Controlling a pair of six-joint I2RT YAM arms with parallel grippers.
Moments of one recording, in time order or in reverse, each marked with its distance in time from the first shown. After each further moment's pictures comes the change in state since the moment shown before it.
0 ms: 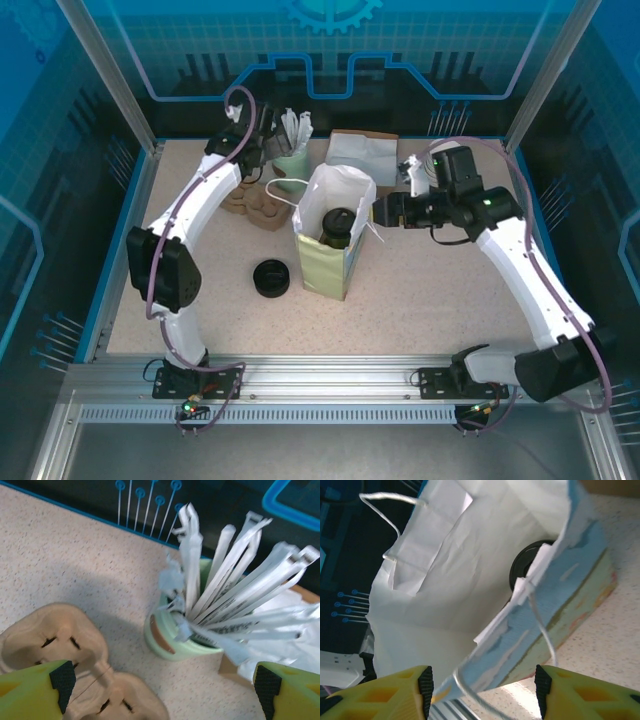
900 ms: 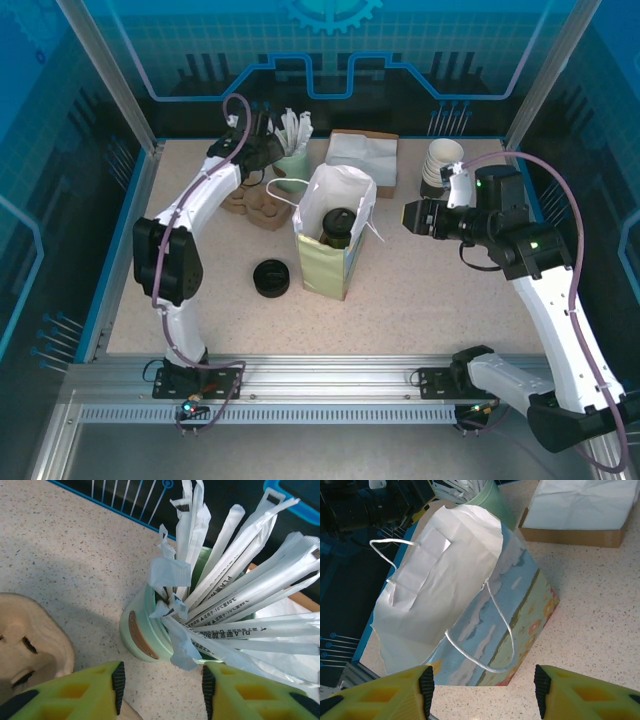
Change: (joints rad) left arm 0.050 0.072 -0.051 0.143 0.160 -0.066; right arm -0.064 -0.244 -0.050 -0.037 0.158 0.059
